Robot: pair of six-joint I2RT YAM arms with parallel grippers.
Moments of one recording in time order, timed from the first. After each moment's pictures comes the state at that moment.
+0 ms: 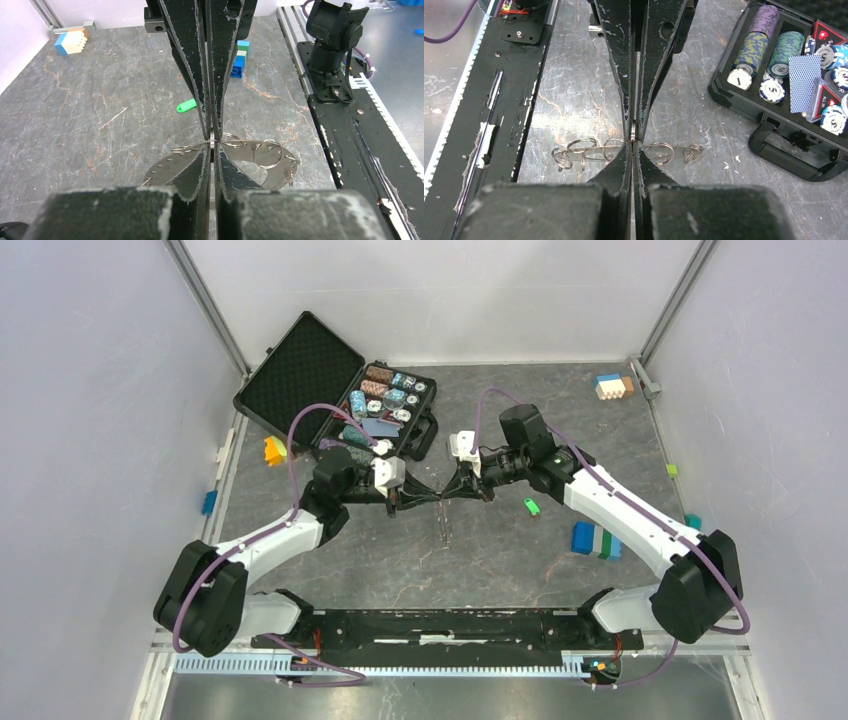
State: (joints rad) left arm -0.52 1.27 0.59 0.63 1.04 0.16; right arm 0.60 1.36 1.10 -0.40 -0.92 -0.65
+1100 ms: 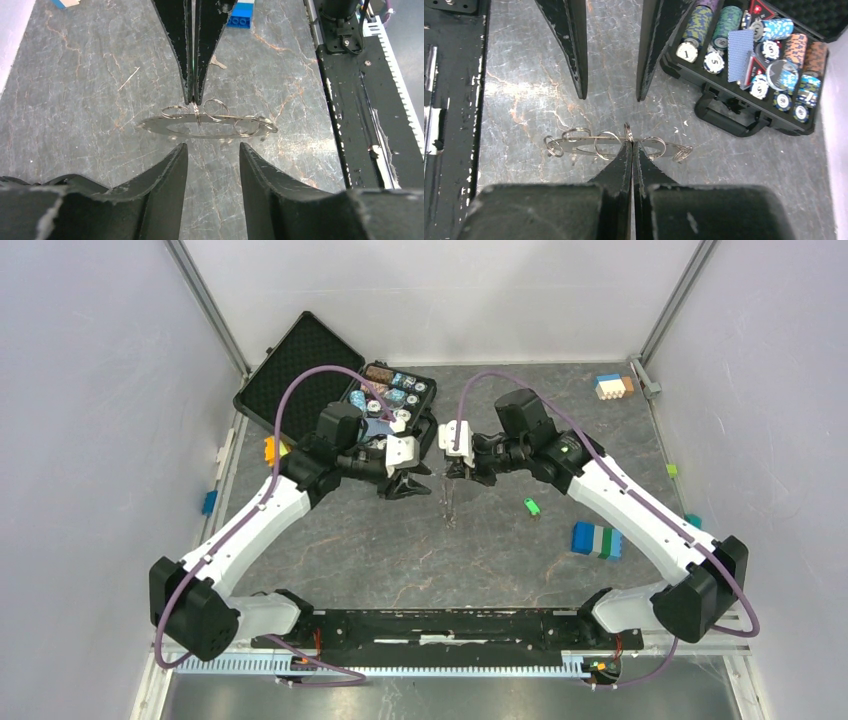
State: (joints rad) left arm -0.52 1.25 1.08 -0.41 0.93 0.66; right arm 0.65 1.36 1.30 -0.62 -0.65 -0.74
